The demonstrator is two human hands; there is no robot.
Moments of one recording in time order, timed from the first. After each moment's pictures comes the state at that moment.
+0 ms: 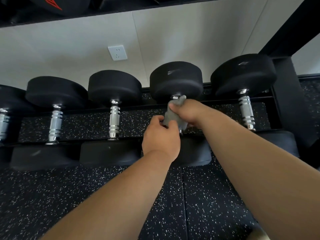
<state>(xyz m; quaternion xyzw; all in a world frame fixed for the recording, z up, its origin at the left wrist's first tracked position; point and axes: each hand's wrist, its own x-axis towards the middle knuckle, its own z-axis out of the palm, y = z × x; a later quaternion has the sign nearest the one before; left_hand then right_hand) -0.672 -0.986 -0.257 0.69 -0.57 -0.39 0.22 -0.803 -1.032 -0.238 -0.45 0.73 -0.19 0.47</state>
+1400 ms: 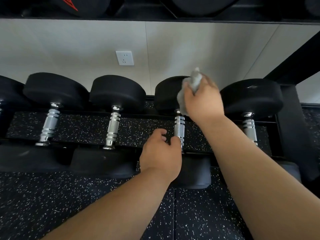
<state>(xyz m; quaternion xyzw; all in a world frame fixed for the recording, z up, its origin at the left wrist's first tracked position) -0.670 -0.986 -0.264 0.68 -0.56 -0.42 0.22 -0.822 -1.067 -0.220 -0.53 0.76 -0.38 0.06</state>
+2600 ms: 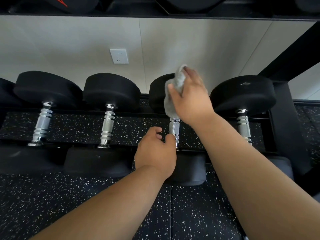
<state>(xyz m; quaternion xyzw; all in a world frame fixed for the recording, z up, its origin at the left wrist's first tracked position) -0.672 -0.985 -0.259 0.68 -0.55 -0.42 0.22 -0.813 -1.061 -0.218 -0.61 0.73 -0.30 0.07</state>
